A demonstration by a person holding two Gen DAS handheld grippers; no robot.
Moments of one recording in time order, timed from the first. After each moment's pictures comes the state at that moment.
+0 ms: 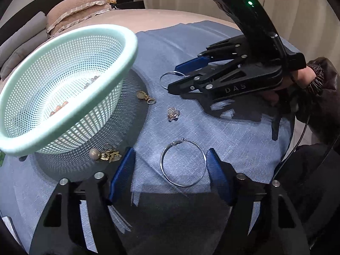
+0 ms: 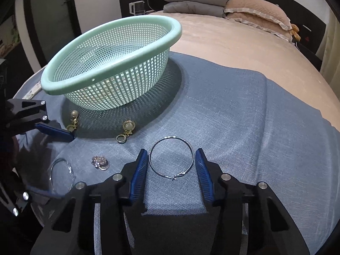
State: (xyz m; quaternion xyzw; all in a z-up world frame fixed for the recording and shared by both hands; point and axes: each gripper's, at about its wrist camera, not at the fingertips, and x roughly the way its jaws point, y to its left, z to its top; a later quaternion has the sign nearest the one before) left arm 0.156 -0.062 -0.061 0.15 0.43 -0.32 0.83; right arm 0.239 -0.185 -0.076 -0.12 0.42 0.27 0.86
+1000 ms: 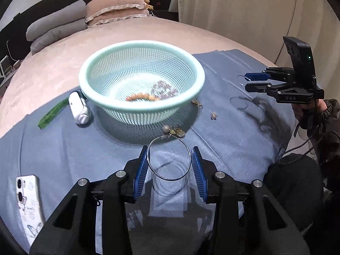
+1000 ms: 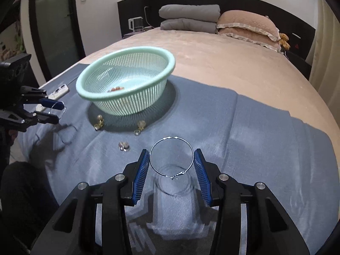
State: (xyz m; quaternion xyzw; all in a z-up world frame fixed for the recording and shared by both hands) left arm 0.147 0.033 0.003 0.08 0.41 -0.24 0.88; right arm 0.182 -0.229 -0.003 -0.11 0.36 0.27 0.89
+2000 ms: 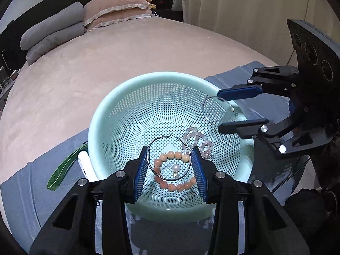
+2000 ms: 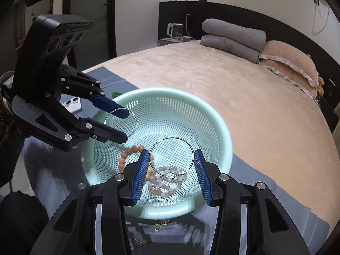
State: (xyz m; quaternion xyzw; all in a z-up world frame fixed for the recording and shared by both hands) left arm 0.258 0.024 0.017 0.10 0.43 -0.25 0.86; right arm 0.273 -0.113 0.012 -0.18 0.33 0.37 0.85
